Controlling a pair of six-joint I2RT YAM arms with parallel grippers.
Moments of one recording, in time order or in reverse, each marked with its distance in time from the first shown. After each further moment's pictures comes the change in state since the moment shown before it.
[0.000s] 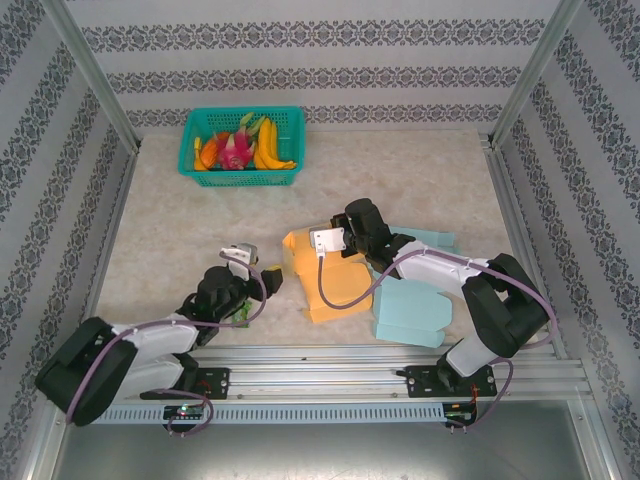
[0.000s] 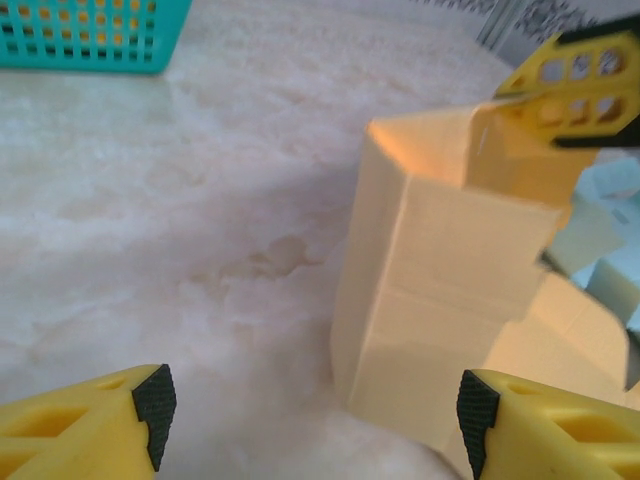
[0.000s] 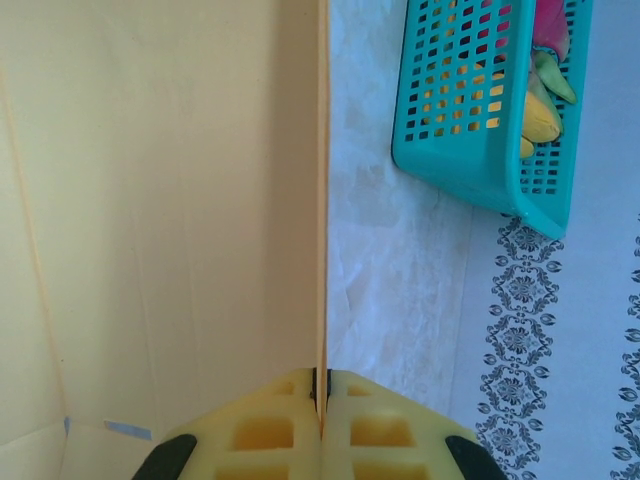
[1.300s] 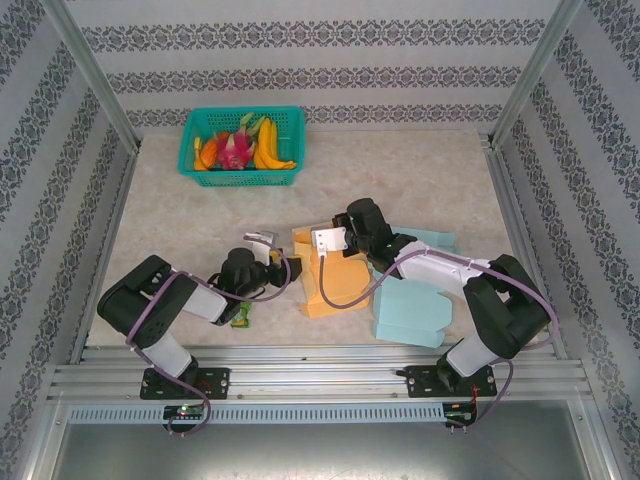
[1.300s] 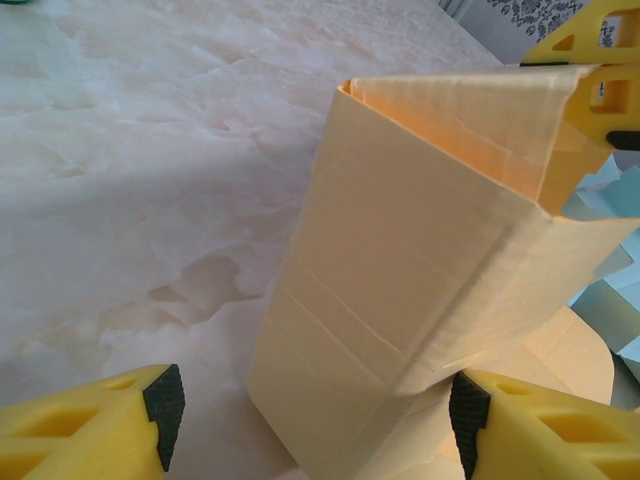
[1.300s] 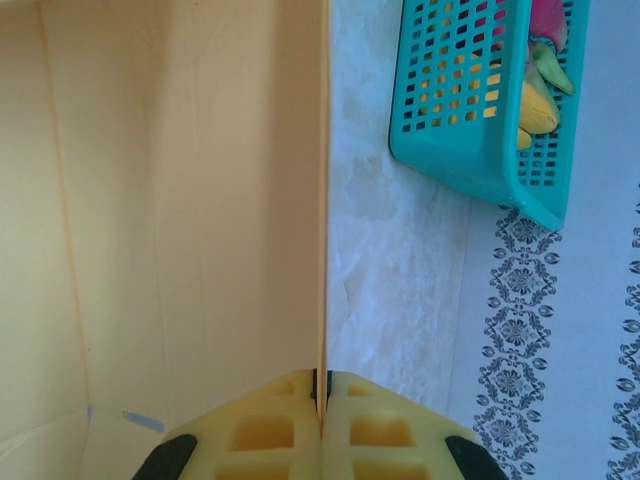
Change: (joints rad) left arm 0.012 0.466 0.193 0.268 0.140 -0.065; right arm -0.006 -0.008 -0.006 0.003 0.007 0.000
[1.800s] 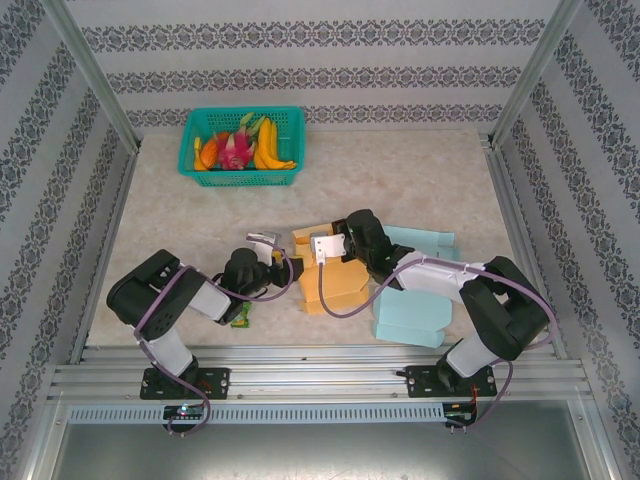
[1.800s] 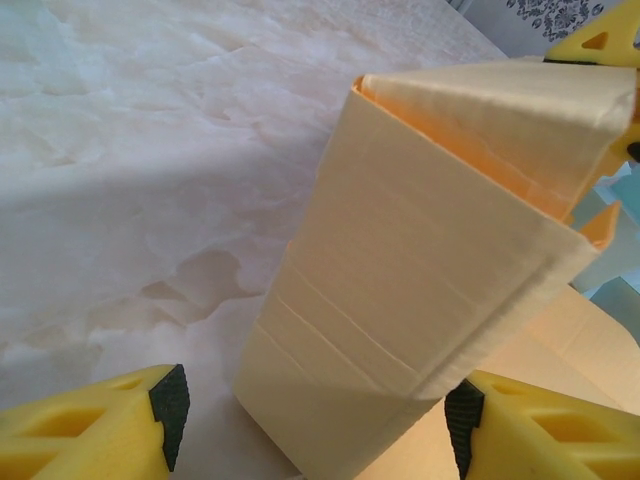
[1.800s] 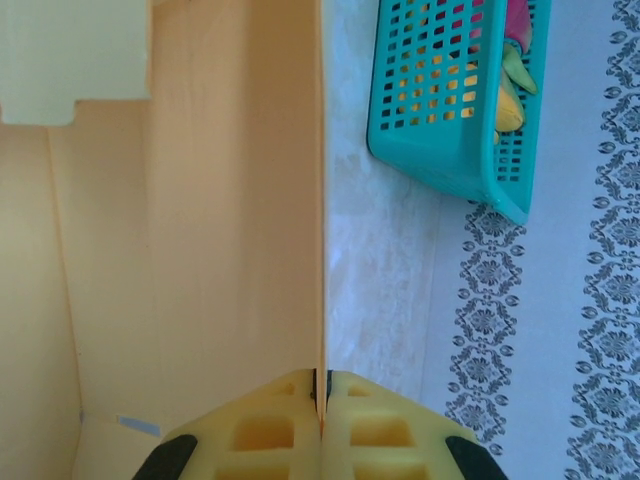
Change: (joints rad) left arm -0.014 0.061 0.010 0.045 -0.011 -0.003; right arm 0.042 -0.005 -0.101 0.172 0.081 -0.012
